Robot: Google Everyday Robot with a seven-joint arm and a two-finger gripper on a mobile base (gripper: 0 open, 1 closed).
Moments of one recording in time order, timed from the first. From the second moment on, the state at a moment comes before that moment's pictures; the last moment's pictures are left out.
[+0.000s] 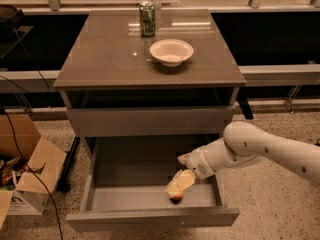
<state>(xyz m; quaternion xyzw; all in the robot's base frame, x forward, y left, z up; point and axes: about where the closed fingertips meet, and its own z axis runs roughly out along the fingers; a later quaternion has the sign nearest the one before) 0.483 -0.050 0.582 -0.45 0.79 0.37 0.20</state>
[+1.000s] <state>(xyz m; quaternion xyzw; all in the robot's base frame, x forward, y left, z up) 0.545 -0.067 0.437 -0.39 0.87 0.25 0.18</state>
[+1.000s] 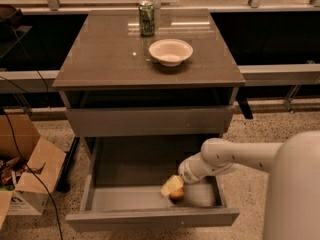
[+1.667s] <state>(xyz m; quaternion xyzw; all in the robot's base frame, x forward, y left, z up) 0.551 -0.097 0.379 -0.35 0.90 0.20 0.14</state>
